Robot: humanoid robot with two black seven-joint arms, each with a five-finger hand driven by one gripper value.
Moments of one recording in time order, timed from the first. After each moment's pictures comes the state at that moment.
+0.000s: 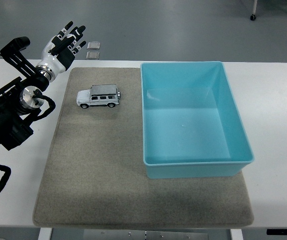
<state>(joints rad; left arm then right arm) -0.92 0.21 -0.72 -0.41 -0.07 -0.26 -0.23 0.04 0.00 -0.01 0.12 -0.03 0.15 0.06</state>
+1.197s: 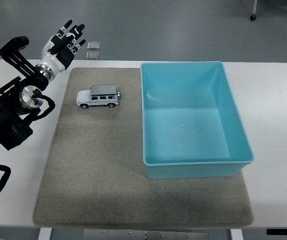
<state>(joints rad) -0.92 0.21 -0.73 -0.42 -0.06 -0.27 -0.23 0.04 0.00 -0.01 0.12 -0.03 0.15 0.06</state>
